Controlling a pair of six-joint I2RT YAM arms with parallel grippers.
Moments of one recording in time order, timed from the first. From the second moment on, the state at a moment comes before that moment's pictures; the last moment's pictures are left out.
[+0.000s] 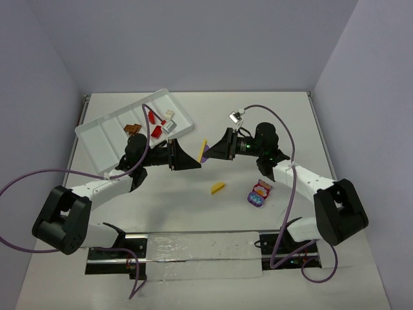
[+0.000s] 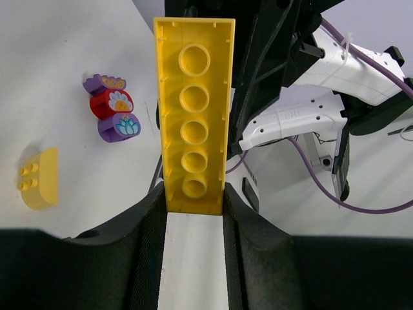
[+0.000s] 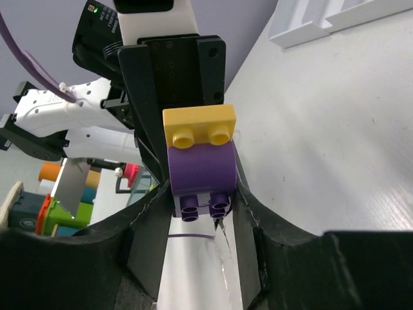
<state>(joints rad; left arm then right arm) -0.49 1.35 0.62 0.70 0.95 -1.02 0.43 1.35 0.72 0.58 -0.93 0.98</state>
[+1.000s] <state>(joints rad) -0.16 1.14 0.82 0.00 0.53 -0.86 0.39 1.24 0.75 0.03 -0.52 0.72</state>
